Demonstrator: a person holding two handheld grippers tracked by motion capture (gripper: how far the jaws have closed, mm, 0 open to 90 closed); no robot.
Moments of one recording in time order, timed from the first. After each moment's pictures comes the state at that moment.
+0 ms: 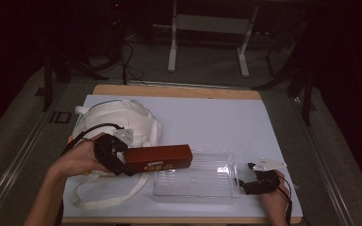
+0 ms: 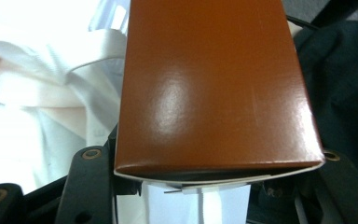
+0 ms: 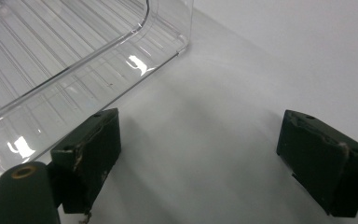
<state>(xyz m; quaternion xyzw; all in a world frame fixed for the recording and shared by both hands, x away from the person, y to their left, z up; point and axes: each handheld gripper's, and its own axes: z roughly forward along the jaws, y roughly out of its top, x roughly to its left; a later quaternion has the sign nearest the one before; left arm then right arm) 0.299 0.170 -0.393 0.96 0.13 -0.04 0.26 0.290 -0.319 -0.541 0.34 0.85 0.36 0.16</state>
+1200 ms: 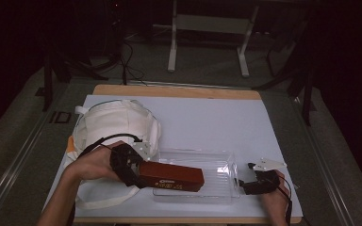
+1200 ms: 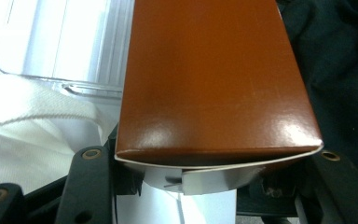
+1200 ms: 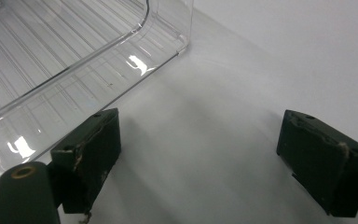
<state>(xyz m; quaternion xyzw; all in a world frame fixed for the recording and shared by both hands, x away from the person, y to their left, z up) 0.290 0.130 -0.409 0.97 0.06 -0.07 0.23 0.290 -0.319 -0.541 0.34 0.85 0.36 0.16</state>
